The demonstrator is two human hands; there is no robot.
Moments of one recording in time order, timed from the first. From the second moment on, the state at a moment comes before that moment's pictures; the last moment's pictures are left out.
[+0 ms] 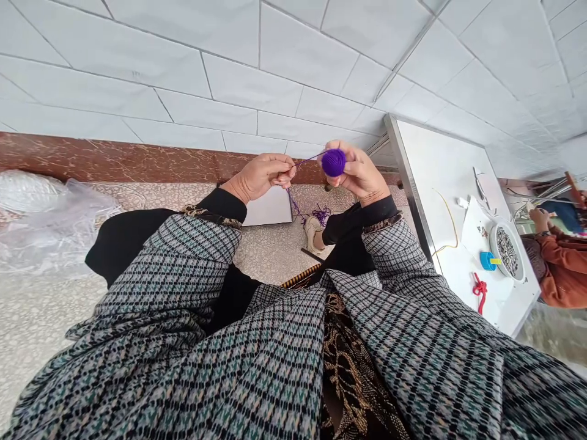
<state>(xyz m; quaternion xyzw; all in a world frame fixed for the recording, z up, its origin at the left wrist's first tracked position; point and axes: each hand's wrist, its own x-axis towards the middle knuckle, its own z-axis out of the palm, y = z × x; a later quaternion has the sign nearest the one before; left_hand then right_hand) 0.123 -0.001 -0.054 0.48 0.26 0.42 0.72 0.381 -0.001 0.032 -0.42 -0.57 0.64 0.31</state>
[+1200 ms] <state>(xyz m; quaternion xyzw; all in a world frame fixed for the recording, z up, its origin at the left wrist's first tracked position) 0.101 0.010 -0.058 0.55 0.35 0.39 0.65 0.369 0.006 0.003 -0.29 -0.60 0.65 0.36</state>
